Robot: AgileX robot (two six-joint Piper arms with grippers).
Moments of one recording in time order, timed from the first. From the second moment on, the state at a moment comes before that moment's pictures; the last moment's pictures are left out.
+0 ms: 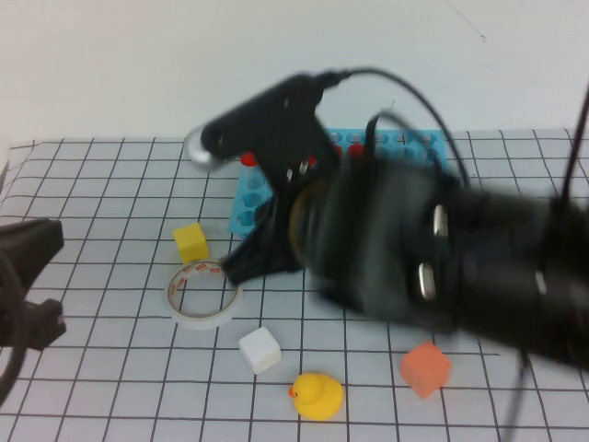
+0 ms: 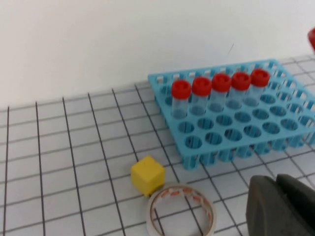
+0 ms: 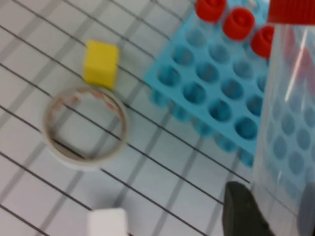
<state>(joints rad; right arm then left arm) 1.06 1.76 -1.58 -0.75 0.93 0.80 -0.12 0.74 -0.69 -0.70 0.43 0.60</state>
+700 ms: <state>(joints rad) 1.27 1.66 -1.11 -1.66 0.64 1.95 -0.12 0.64 -0.69 -0.92 0.48 0.75</state>
